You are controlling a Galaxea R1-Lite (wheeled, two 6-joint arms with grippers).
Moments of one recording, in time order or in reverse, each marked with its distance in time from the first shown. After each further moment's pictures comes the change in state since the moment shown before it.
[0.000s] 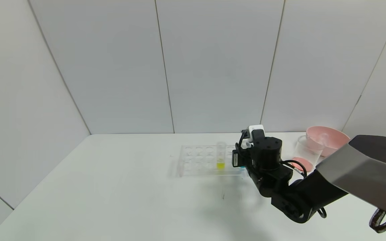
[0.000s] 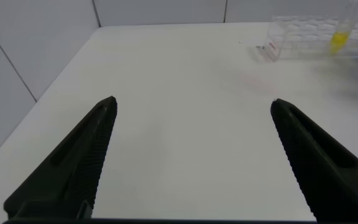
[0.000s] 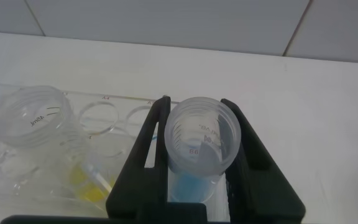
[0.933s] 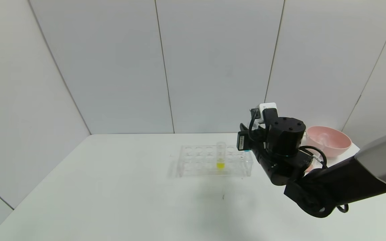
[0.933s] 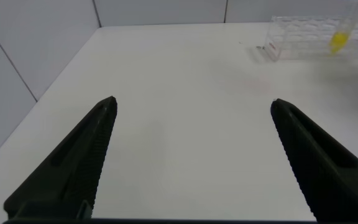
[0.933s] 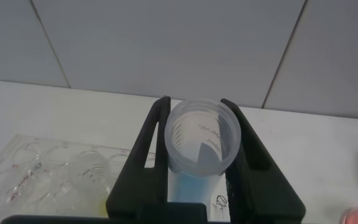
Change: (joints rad) left arm 0.000 0.000 0.000 0.000 0.000 0.000; right arm 0.013 -0.158 0.009 0.000 0.004 -0.069
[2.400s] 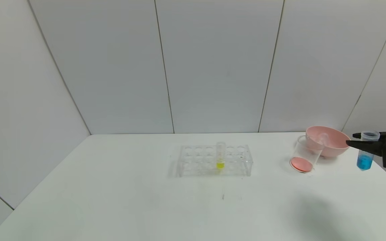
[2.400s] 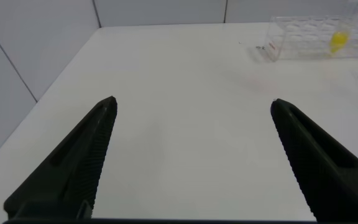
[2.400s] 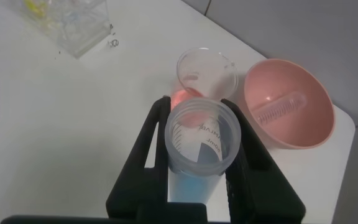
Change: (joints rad) left arm 0.000 0.000 0.000 0.000 0.000 0.000; right arm -0.906 -0.524 0.104 0.929 1.194 -0.601
